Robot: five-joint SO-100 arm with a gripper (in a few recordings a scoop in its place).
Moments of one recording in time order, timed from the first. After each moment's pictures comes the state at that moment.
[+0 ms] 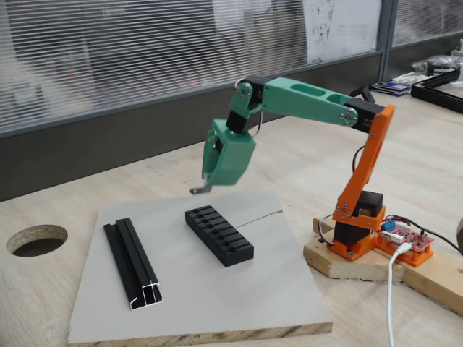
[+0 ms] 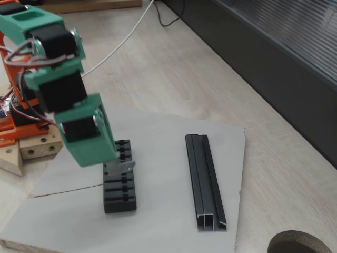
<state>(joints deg) 17.8 102.0 95.2 71.5 134.1</state>
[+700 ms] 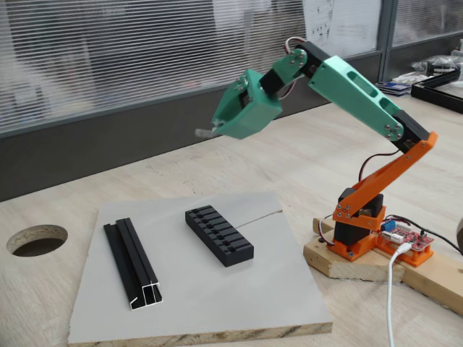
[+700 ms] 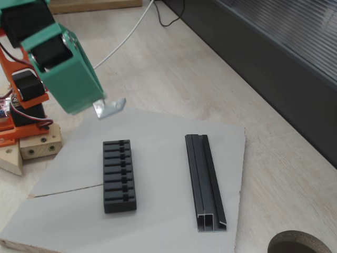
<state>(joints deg) 17.5 124.6 95.2 71.5 134.0</state>
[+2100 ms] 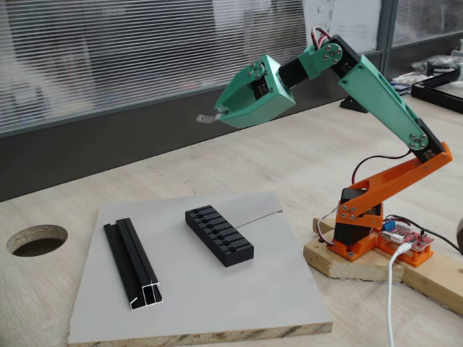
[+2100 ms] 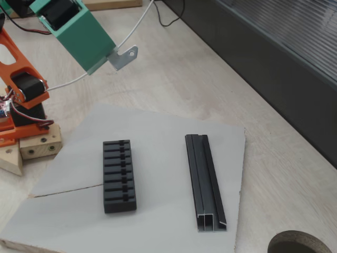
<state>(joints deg) 4.5 134.9 95.2 71.5 134.0</state>
